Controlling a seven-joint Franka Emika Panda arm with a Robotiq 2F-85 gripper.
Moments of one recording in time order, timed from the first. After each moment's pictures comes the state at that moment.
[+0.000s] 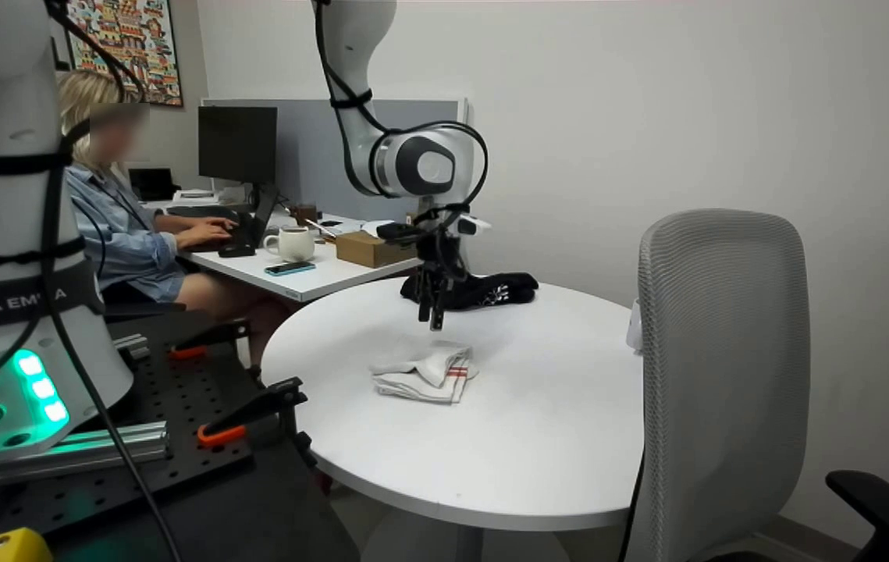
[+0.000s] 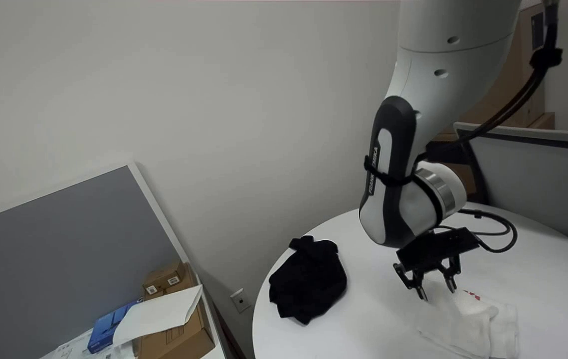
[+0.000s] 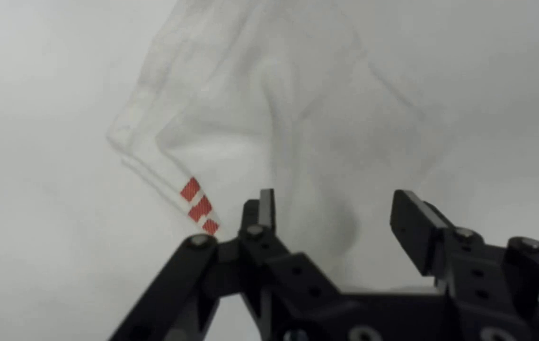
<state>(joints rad) 0.22 0.56 -0.14 -2.18 -0.01 2.61 0.37</state>
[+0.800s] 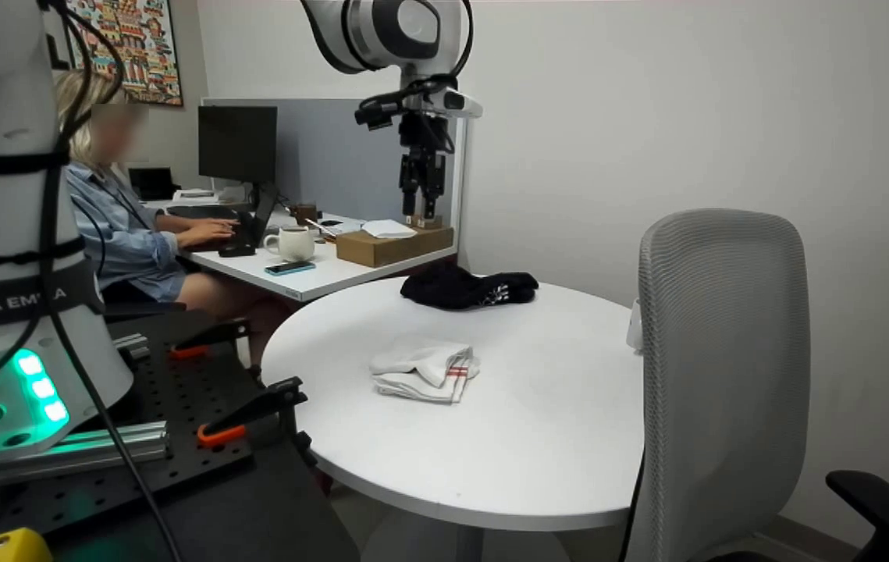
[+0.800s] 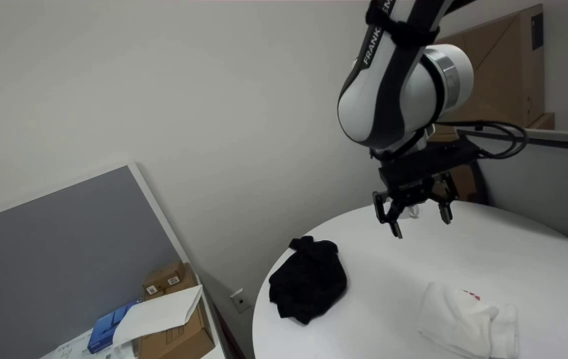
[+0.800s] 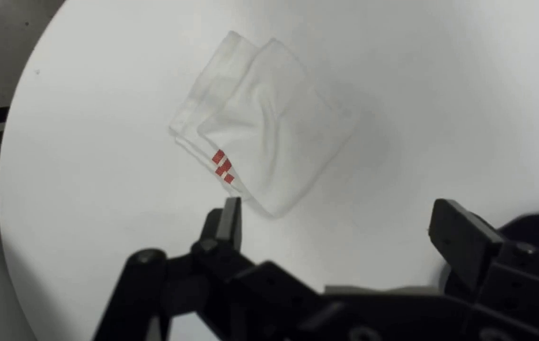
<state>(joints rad) 0.18 0.06 -0.07 -2.34 -0.06 2.33 0.40</state>
